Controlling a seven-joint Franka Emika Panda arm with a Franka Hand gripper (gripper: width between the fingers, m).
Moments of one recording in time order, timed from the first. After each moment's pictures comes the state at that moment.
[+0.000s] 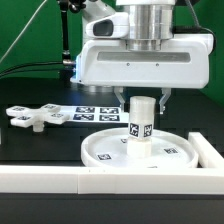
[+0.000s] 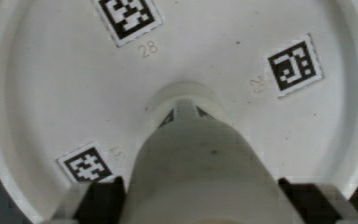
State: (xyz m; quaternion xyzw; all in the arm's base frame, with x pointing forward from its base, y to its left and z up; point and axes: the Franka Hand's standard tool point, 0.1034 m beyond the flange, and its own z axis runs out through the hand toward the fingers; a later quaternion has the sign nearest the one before) arm 0.558 0.039 0.078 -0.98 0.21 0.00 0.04
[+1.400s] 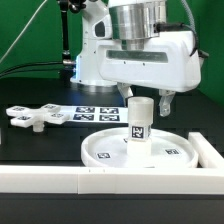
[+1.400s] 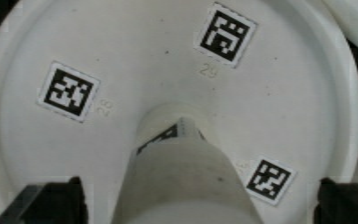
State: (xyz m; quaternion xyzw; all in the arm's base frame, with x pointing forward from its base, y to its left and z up) arm 0.560 0.045 0.081 -0.89 0.44 0.02 0.07
